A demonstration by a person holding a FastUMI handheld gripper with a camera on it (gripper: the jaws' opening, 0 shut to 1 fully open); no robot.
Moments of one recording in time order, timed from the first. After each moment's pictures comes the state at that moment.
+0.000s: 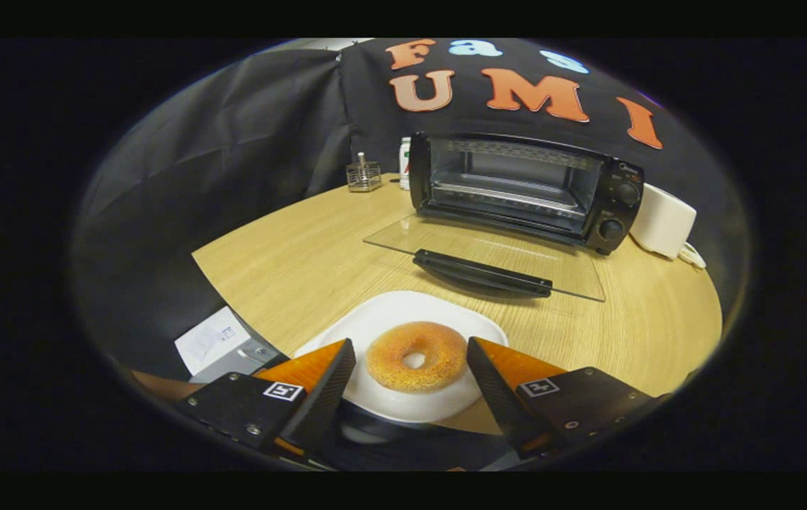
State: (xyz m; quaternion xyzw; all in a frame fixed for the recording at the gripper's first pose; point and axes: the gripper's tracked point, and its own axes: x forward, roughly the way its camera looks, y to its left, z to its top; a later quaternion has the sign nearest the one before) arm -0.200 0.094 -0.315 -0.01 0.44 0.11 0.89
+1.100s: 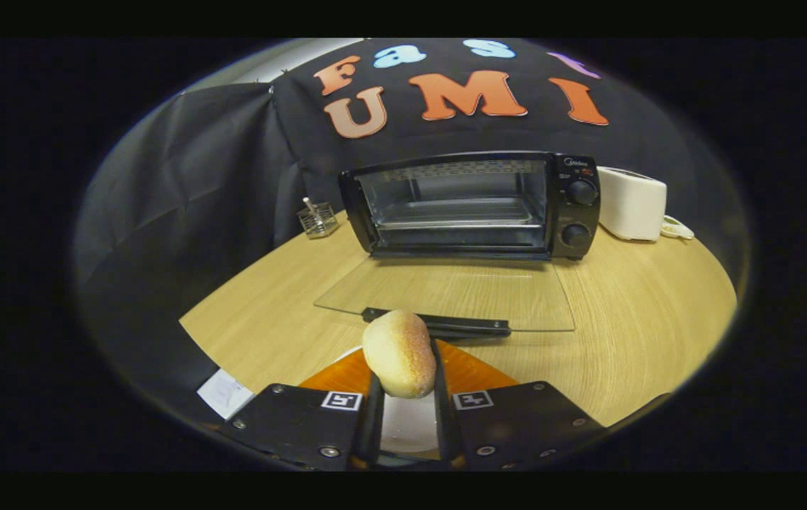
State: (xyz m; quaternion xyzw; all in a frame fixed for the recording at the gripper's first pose) arm -0.121 0.065 -0.283 0.13 0.38 0.04 0.92
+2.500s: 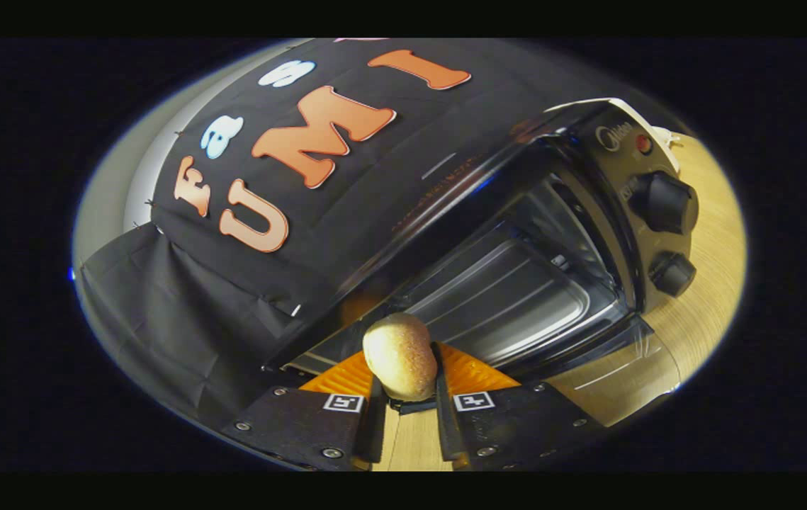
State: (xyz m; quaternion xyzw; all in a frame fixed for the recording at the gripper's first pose) arm 0.118 -0.005 -0.288 0.41 0.25 -0.09 0.87
